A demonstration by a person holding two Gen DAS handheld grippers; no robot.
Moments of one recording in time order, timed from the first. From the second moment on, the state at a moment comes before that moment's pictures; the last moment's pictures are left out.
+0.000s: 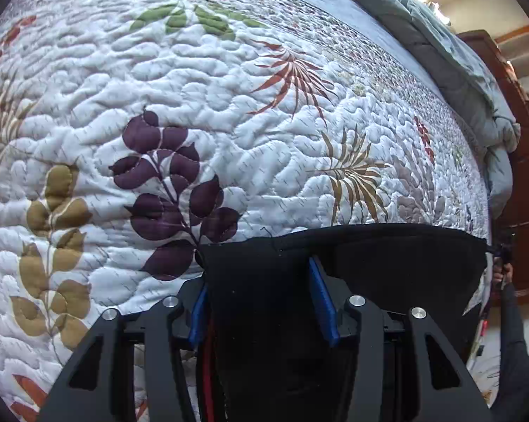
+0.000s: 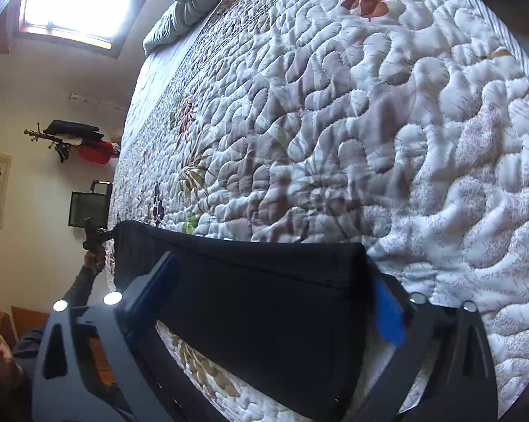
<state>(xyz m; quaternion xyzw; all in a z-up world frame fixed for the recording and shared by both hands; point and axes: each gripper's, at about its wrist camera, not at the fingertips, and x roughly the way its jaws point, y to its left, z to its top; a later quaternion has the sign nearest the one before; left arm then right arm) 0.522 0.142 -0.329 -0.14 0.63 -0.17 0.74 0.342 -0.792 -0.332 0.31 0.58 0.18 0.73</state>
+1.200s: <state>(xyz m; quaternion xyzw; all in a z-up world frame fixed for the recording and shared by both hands) 0.302 0.144 -0.192 -0.12 0.50 -0.23 0.83 0.099 -0.704 -0.231 0.03 0.42 -0.07 0.91</state>
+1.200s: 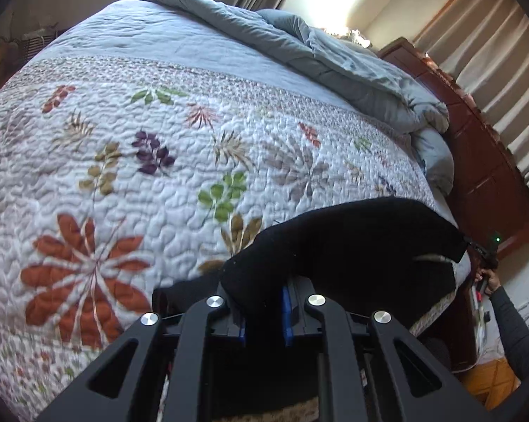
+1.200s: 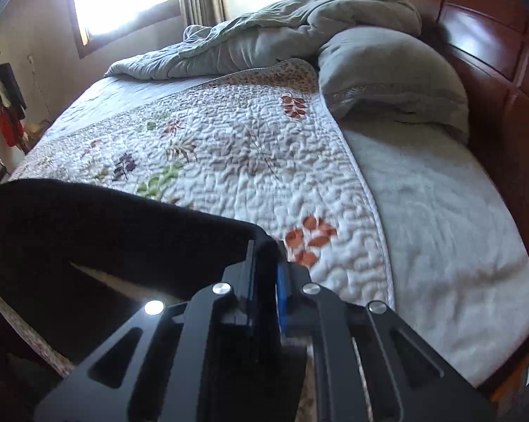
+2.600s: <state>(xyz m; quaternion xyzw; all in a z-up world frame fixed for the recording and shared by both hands) 0.211 0.175 -0.296 -0.18 0.60 -0.01 0.77 -0.010 -0.676 -0.237 0.44 0.22 -0.09 0.87</state>
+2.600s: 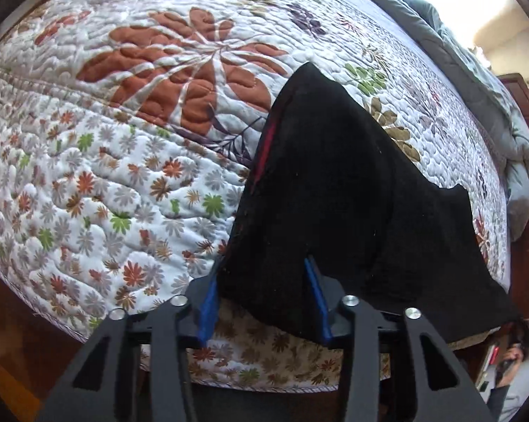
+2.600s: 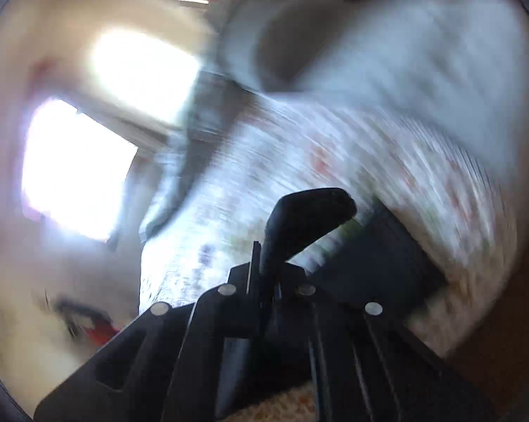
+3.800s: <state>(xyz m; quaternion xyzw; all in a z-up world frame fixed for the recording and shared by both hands) 0.170 0.186 -0.282 -0.26 0.49 -0.02 0.83 0.238 -0.320 -0.287 -0.06 0.59 0.36 0.72</state>
